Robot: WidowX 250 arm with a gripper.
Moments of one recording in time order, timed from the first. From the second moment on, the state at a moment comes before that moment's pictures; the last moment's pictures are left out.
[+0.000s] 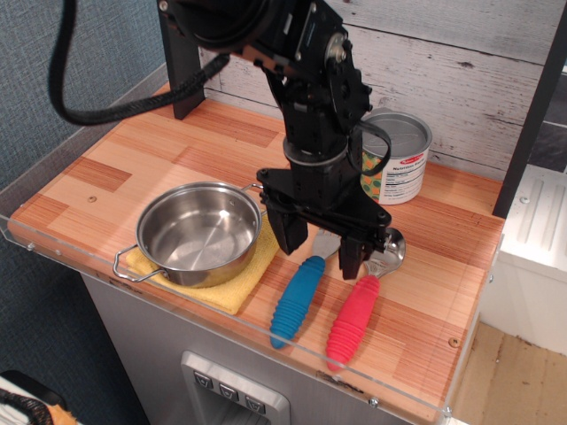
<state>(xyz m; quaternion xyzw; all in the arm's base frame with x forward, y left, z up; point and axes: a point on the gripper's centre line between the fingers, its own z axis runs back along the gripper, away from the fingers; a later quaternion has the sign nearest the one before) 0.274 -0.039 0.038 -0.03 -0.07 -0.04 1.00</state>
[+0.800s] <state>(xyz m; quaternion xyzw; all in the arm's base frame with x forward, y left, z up) 0.269 -0.034 0.017 -0.01 -0.05 -0.03 1.00</state>
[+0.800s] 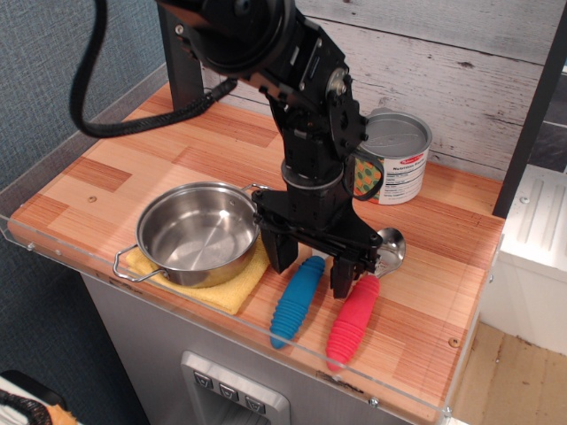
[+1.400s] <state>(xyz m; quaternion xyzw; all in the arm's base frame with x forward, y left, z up) 0.279 -0.033 0.007 0.00 -0.04 -0.02 1.00</state>
